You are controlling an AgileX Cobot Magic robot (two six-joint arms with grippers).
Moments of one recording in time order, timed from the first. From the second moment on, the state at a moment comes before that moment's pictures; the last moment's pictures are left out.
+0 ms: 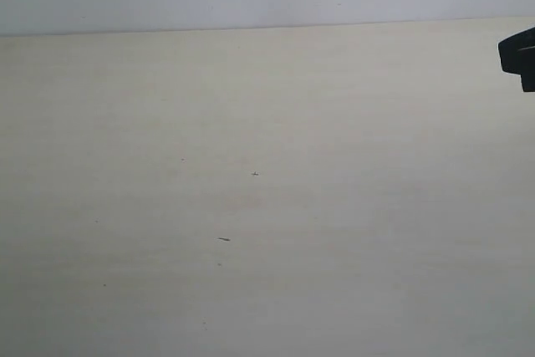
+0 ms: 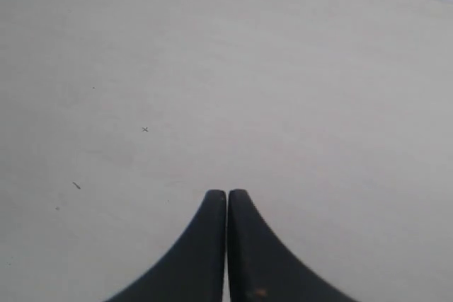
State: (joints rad) left arm 0.06 0.01 0.00 -0.03 0.08 -0.08; right arm 0.46 0.85 -0.82 0.03 0.77 0.06
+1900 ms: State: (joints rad) left arm 0.06 0.01 0.00 -0.03 0.08 -0.08; right arm 0.15 0.08 -0.13 -0.10 0.09 0.05
